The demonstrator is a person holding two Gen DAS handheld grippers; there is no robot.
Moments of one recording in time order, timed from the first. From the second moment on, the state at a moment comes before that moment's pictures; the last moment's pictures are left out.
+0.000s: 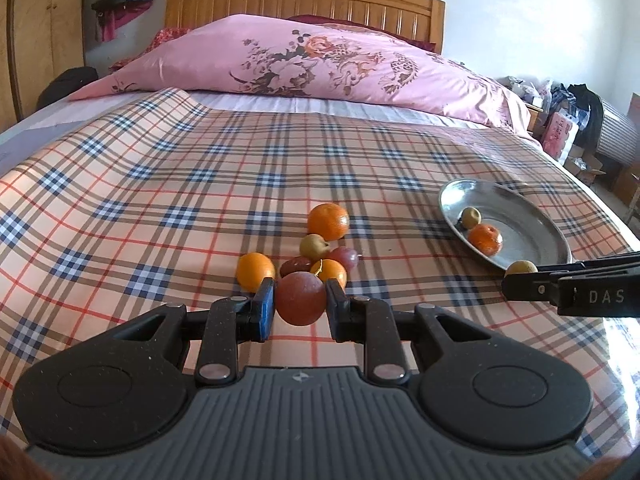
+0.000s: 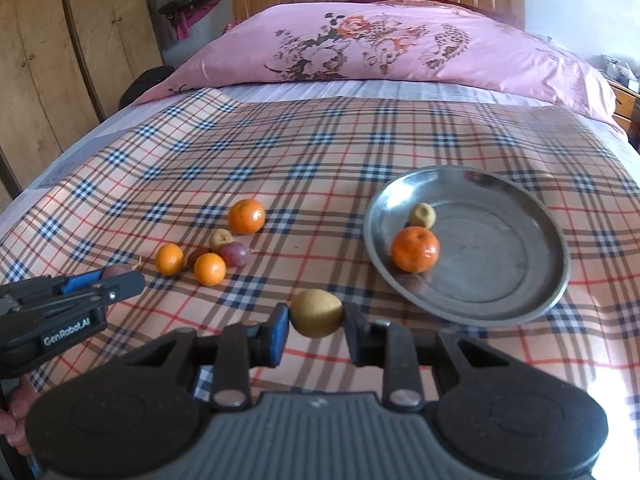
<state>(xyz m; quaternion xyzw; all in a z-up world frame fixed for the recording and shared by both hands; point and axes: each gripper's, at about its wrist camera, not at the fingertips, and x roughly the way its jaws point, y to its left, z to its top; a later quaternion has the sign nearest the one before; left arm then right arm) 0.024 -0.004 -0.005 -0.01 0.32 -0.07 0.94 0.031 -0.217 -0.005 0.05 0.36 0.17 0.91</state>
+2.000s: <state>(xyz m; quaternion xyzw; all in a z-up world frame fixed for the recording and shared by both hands) 0.043 -0.128 0.011 0.02 0.31 -0.18 0.93 0.024 -0.326 0.009 0.11 0.34 0.09 0.93</state>
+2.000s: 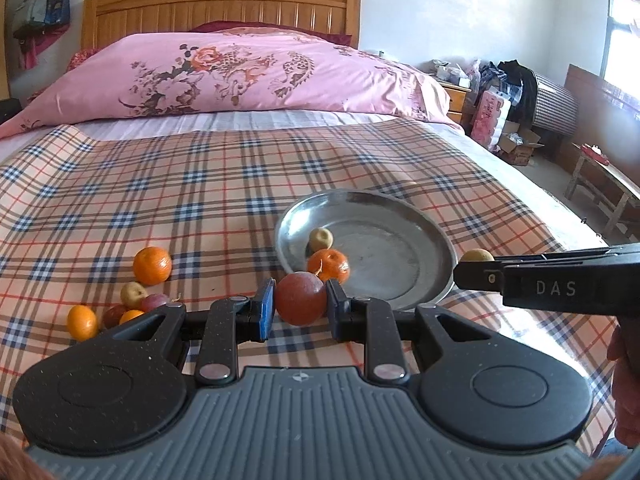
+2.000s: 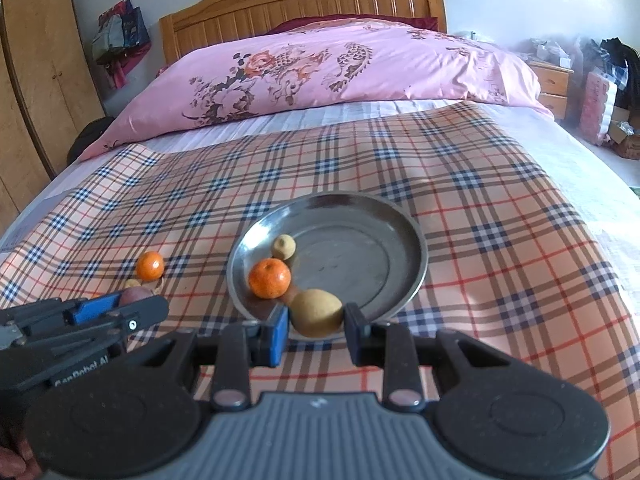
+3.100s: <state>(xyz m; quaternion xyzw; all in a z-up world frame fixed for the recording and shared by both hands) 0.072 -0.175 0.008 0.04 0.32 -0.21 0.92 0.065 -0.353 0.009 0.10 0.35 0.08 0.93</state>
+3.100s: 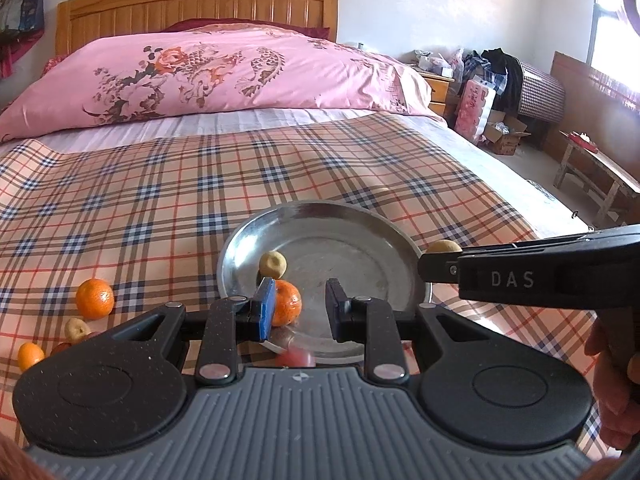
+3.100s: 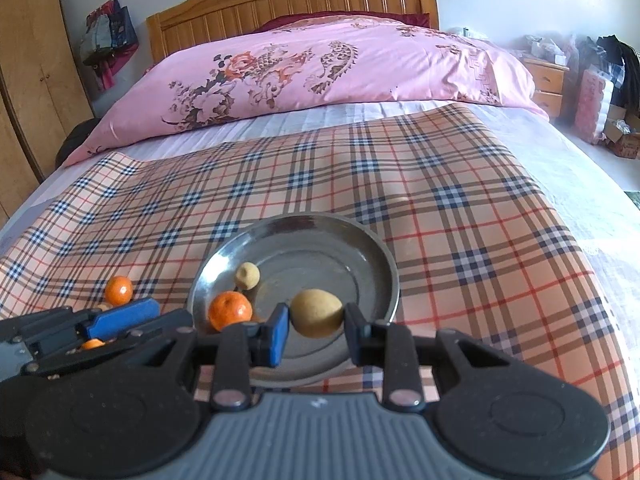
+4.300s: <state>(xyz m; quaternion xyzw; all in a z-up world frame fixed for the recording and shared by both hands) 0.037 -0.051 -0.021 0.02 0.32 -0.19 0.93 0.045 -0.350 -0.027 0.15 0.36 0.13 0.91</state>
